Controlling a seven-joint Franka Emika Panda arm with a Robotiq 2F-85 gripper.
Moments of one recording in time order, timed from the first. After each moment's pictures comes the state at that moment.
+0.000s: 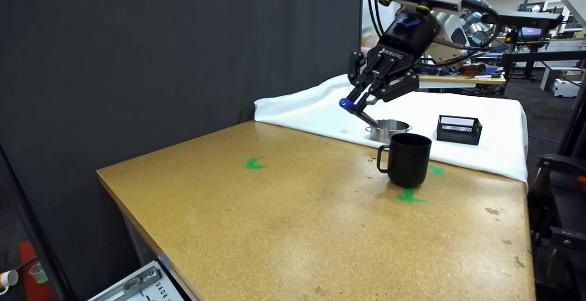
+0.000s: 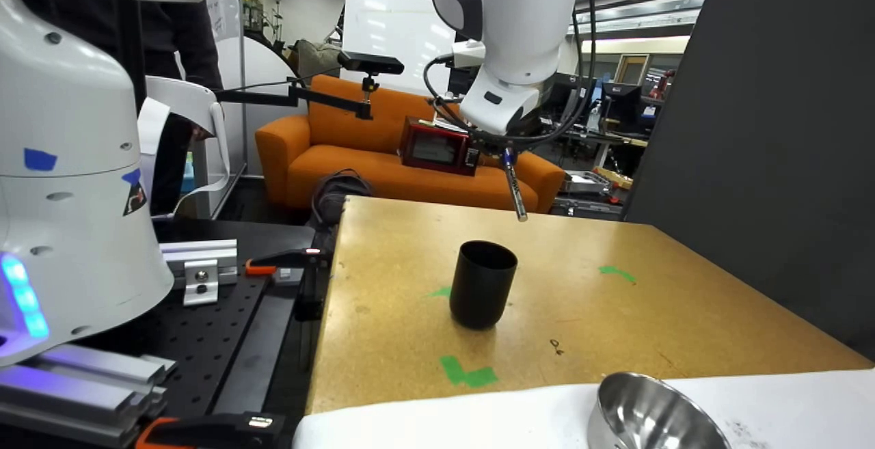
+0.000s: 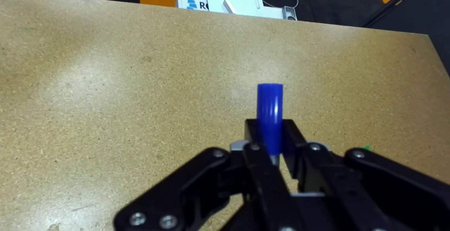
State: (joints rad) arm -1.12 0.19 1.42 -2.51 1.48 2.77 0.46
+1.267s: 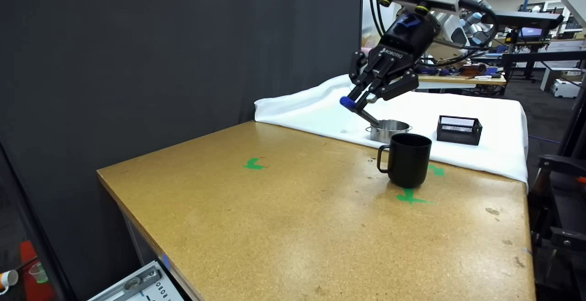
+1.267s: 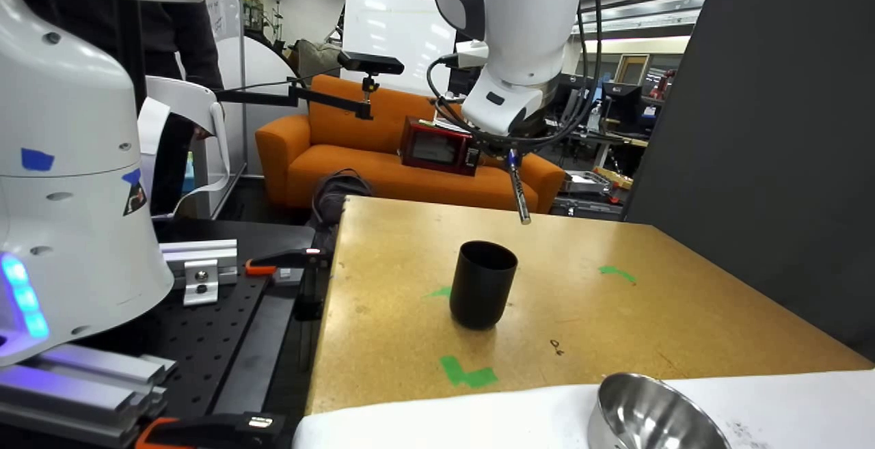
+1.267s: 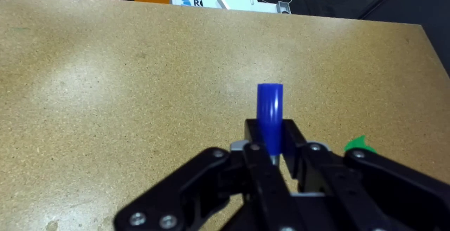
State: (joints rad) arm -1.14 0.19 1.42 -2.51 1.49 2.77 0.47
